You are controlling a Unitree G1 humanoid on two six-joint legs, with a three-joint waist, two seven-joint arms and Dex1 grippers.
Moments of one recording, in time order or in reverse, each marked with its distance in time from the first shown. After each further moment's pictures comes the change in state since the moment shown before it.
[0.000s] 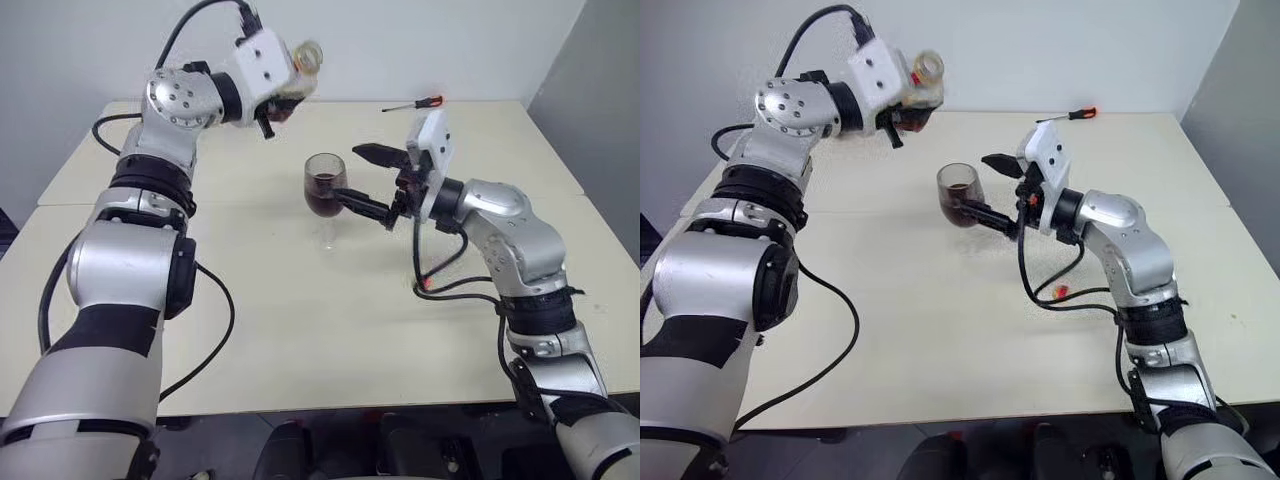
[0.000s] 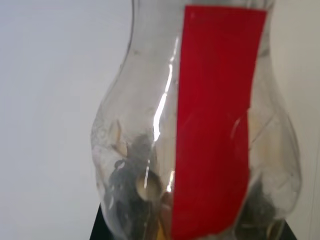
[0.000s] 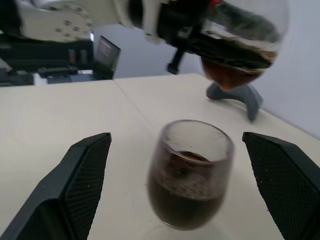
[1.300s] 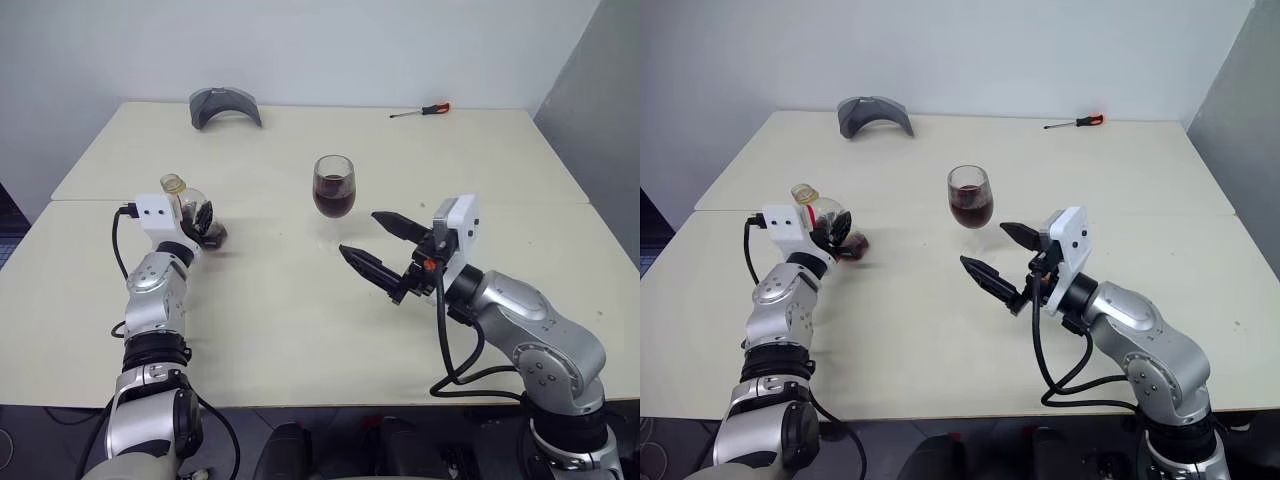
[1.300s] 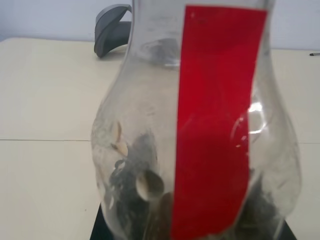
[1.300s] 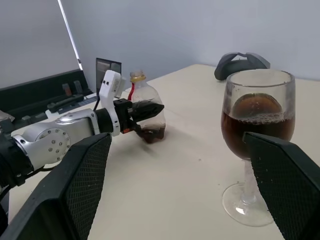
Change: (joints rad) left arm 0.857 -0.122 0.424 -0.589 -0.382 0.417 0.469; right arm 0.452 0.014 -0.014 -0.505 0.196 0.193 -0.441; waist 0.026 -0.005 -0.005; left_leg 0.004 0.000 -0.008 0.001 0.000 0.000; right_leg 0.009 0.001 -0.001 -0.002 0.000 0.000
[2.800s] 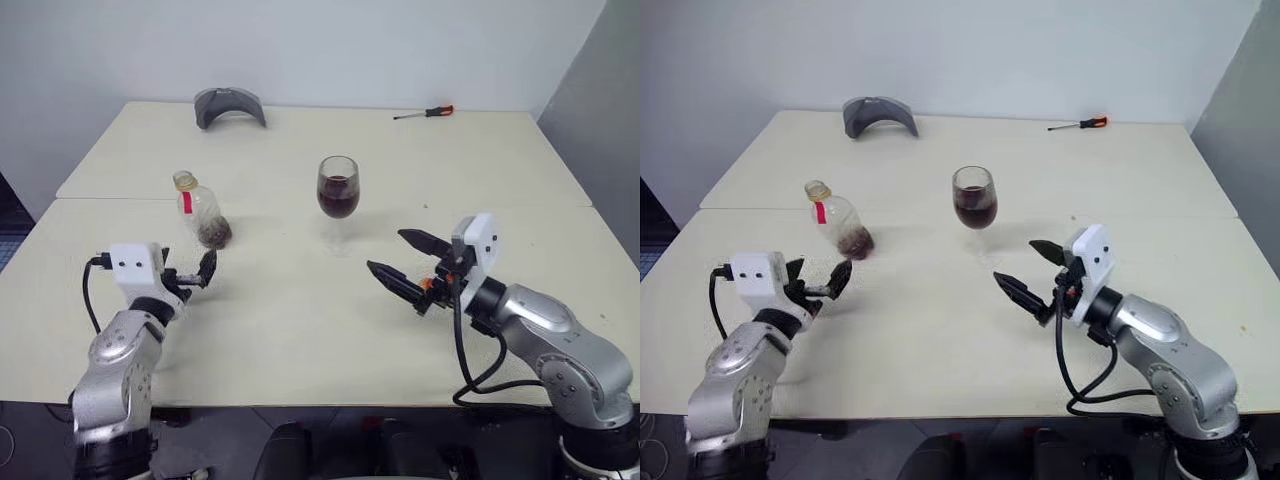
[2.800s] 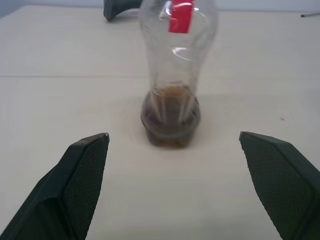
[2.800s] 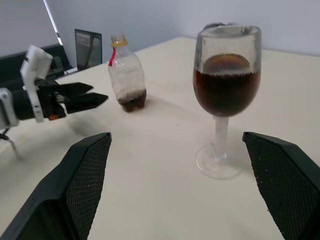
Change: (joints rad) left arm 0.623 -0.010 0.003 -0.981 -0.200 0.525 0.117; right arm 0.146 -0.151 -0.106 0.000 -0.006 -0.017 0.055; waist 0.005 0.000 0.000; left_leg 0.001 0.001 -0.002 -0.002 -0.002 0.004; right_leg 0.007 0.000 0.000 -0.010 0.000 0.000
